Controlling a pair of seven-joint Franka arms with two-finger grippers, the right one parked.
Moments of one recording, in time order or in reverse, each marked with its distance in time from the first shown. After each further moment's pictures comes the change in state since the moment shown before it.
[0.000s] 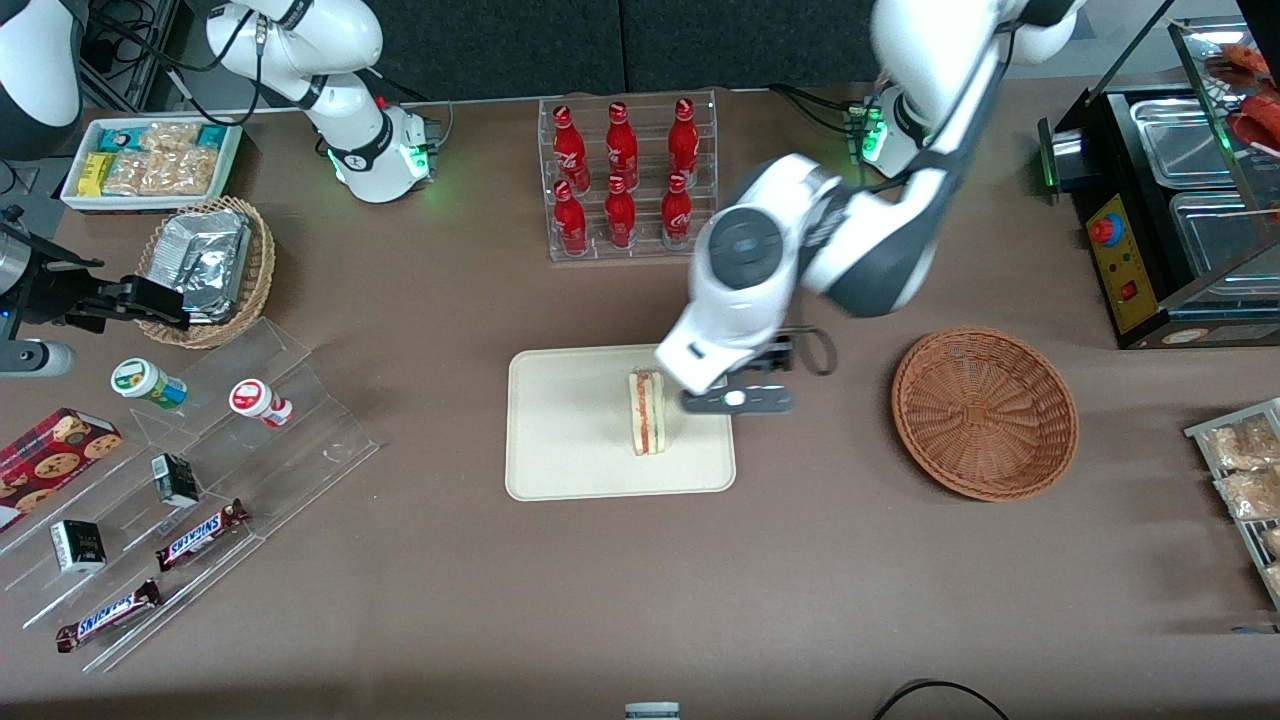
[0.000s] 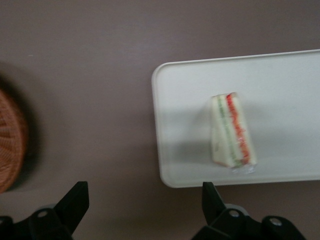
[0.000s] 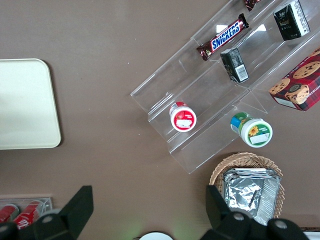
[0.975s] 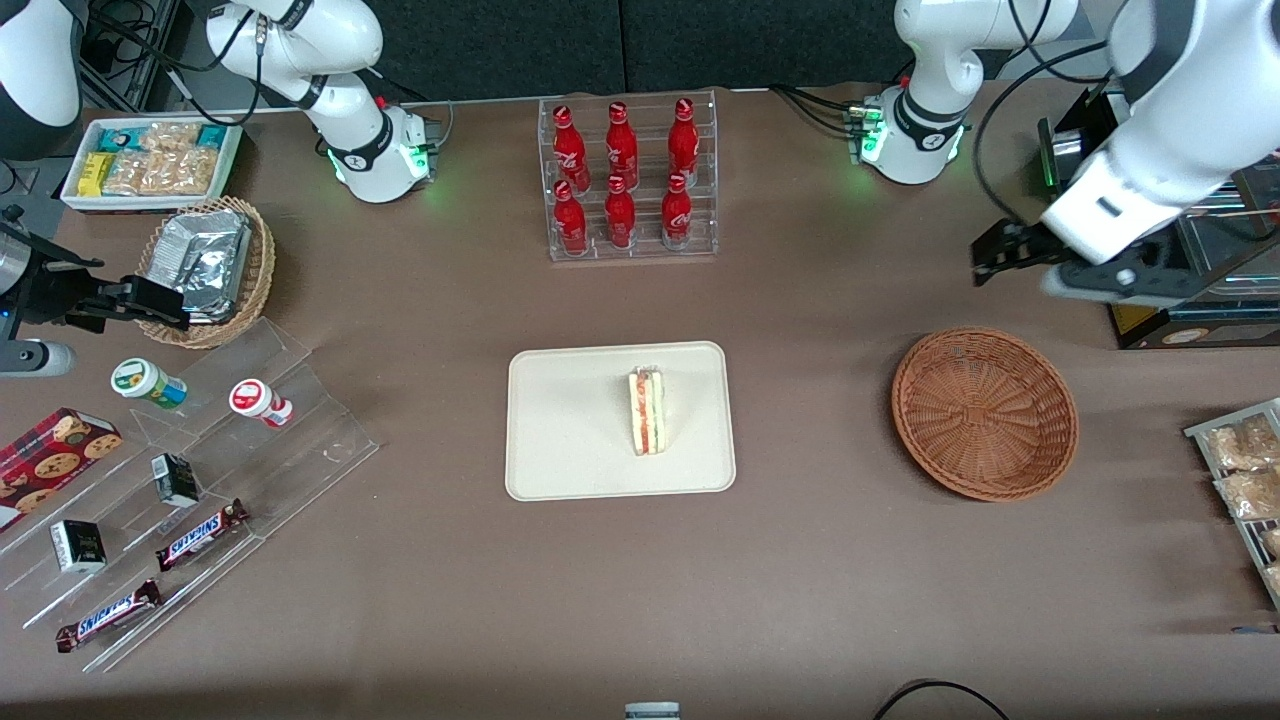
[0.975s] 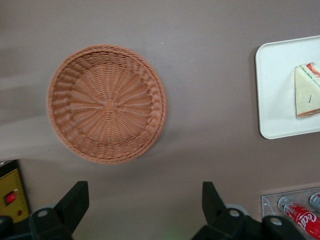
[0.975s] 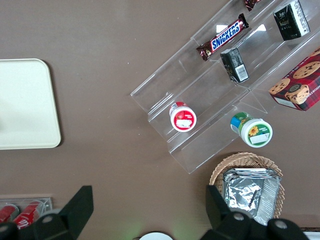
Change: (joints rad) arm 0.492 -0.603 0.014 -0.460 -0.102 -0.071 0.566
